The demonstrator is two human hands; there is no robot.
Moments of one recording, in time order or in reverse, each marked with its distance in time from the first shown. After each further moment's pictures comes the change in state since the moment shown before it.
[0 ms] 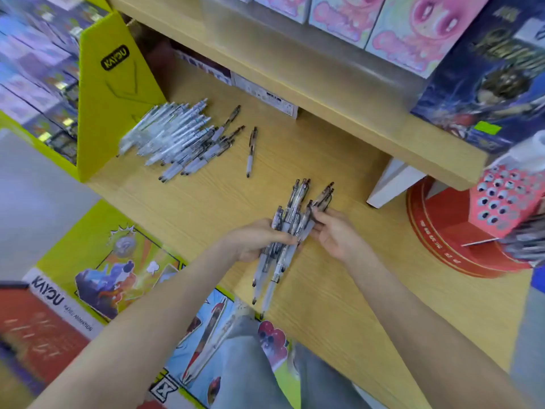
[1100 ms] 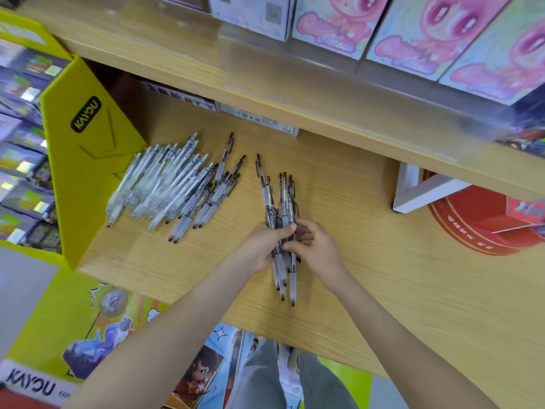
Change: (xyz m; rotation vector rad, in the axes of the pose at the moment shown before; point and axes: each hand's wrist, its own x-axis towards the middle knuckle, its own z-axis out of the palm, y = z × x) left_hand 0.037 0.040 -0.097 -0.199 0.002 0.017; right_hand 0.028 0.038 0.118 -0.717 0.294 -0.410
